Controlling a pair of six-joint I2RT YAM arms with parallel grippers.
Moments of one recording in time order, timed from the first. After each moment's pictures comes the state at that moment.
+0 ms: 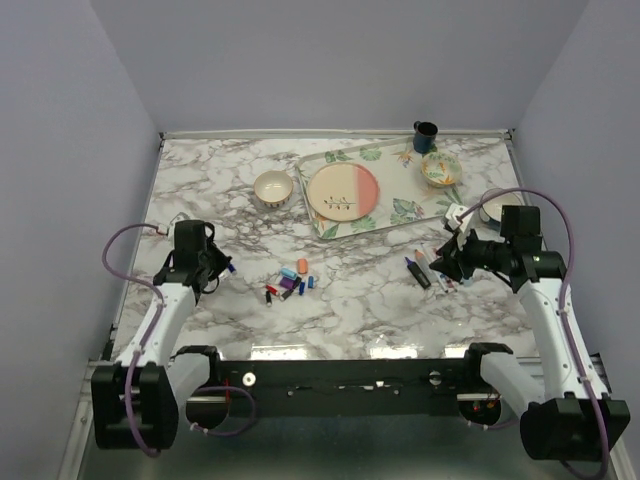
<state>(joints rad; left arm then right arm) 0.02 1.06 0.56 -0.36 -0.06 -0.75 -0.05 0.96 0.86 -0.83 -0.79 -0.79</state>
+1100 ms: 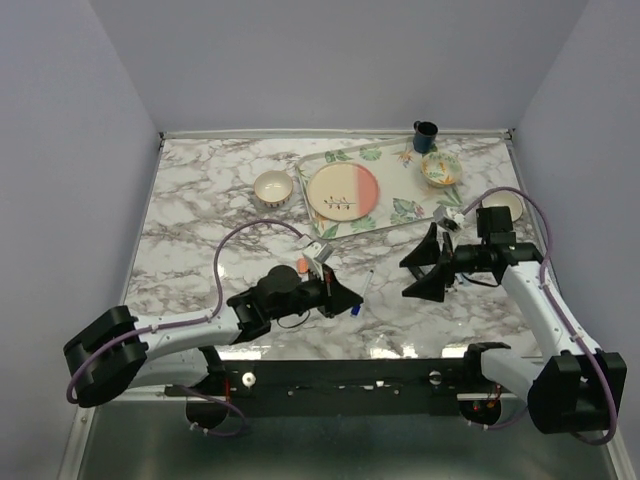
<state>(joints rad) -1.03 1.10 0.39 0.52 0.17 -0.74 0.02 1.08 0.78 -0.80 -1.42 -0.72</state>
